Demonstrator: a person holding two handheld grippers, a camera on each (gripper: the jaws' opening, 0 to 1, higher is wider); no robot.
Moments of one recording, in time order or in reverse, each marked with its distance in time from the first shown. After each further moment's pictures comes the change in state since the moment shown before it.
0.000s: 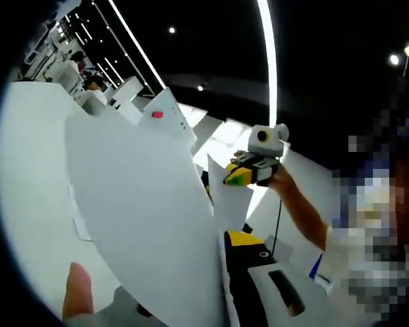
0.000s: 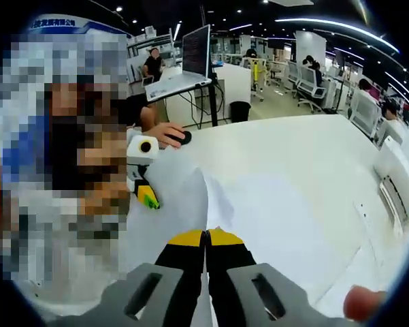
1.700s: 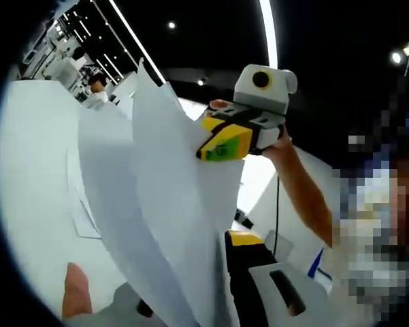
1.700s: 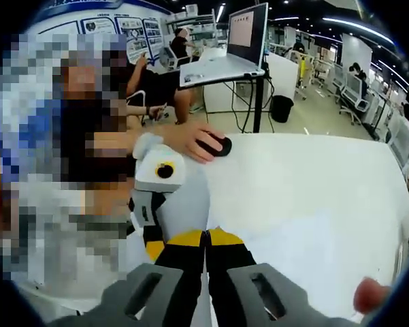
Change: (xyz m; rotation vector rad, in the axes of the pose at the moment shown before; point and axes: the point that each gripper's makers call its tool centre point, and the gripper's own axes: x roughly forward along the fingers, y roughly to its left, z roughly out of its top) left arm 0.001 0.001 -0.006 0.009 0.038 0.007; right arm 0.089 0.047 0.065 -0.190 0.130 0.189
